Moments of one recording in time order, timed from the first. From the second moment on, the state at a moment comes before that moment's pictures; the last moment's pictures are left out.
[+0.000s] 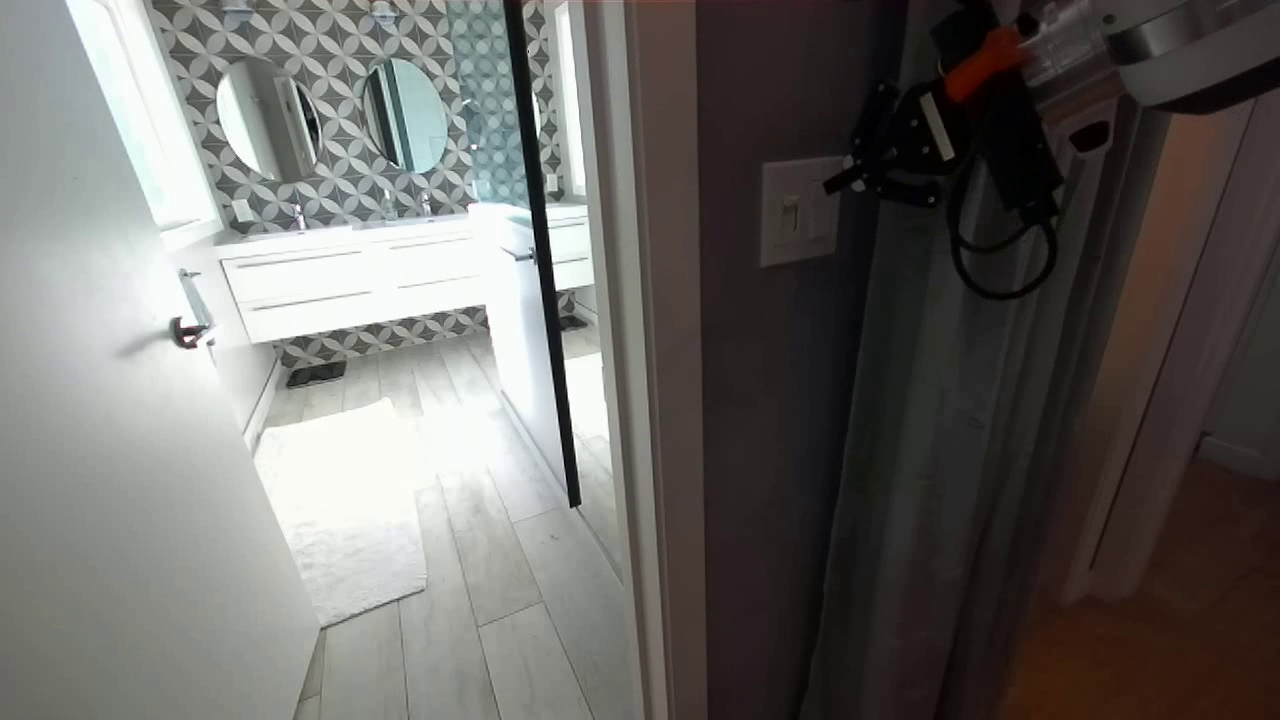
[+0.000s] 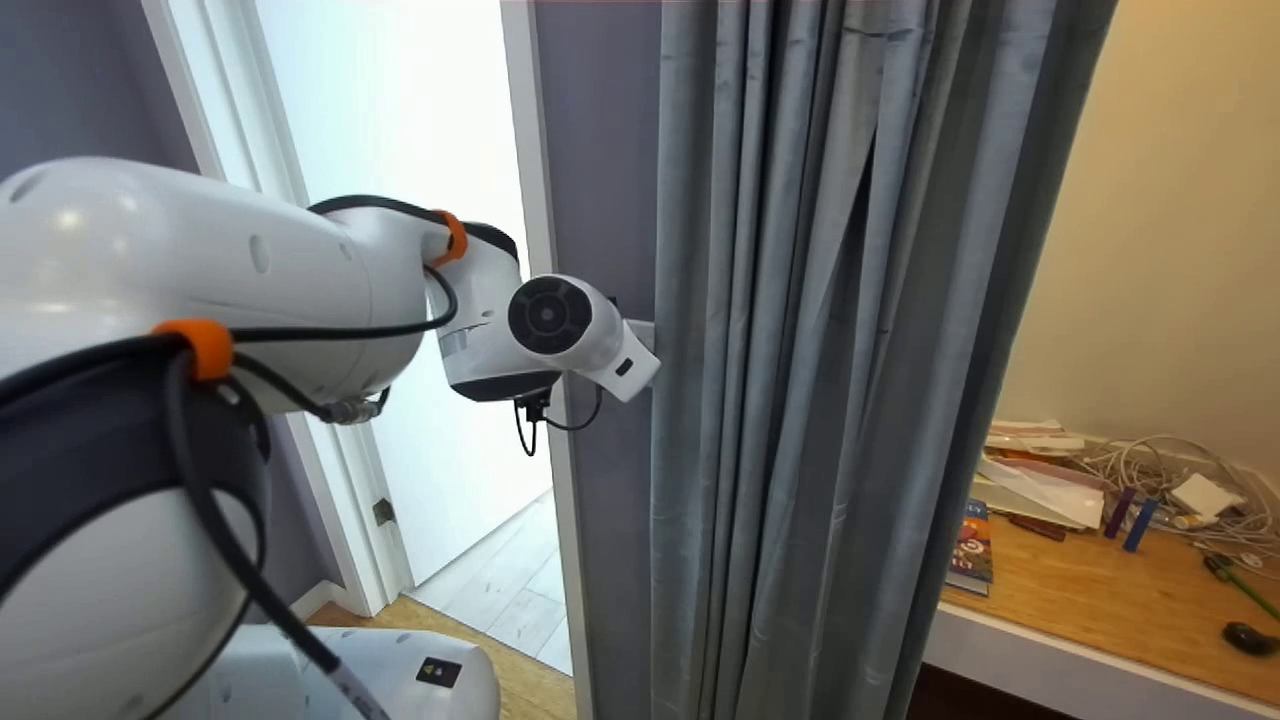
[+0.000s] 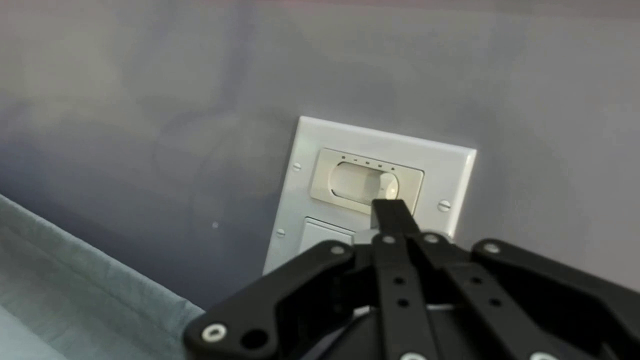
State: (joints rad) arm 0.55 -0.65 -0.23 -2.69 1.08 3.13 0.21
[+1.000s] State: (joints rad) arm 0.62 -0.60 -0.28 -2.67 1.09 3.19 0.19
